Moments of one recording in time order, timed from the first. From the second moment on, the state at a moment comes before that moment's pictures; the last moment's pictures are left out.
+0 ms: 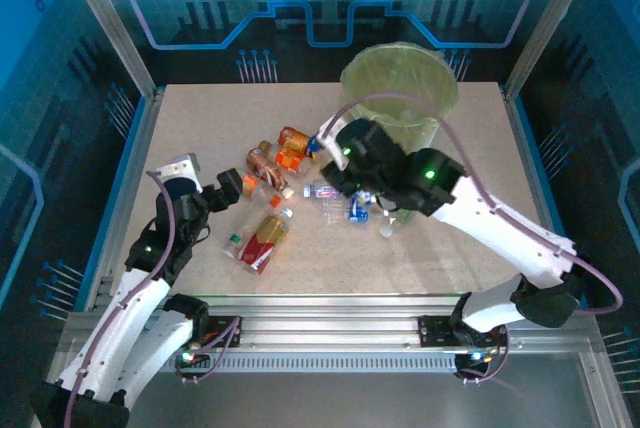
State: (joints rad) left arm -0.22 0.68 0.63 -0.37 -0.21 -0.50; right arm 0.93 1.41 1.67 -0.93 0.31 0.02
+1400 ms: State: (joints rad) left arm -0.22 0.68 0.63 -0.36 -0.21 -0.47; right arm 0.35 1.80 1.78 -0.41 -0.15 0.16
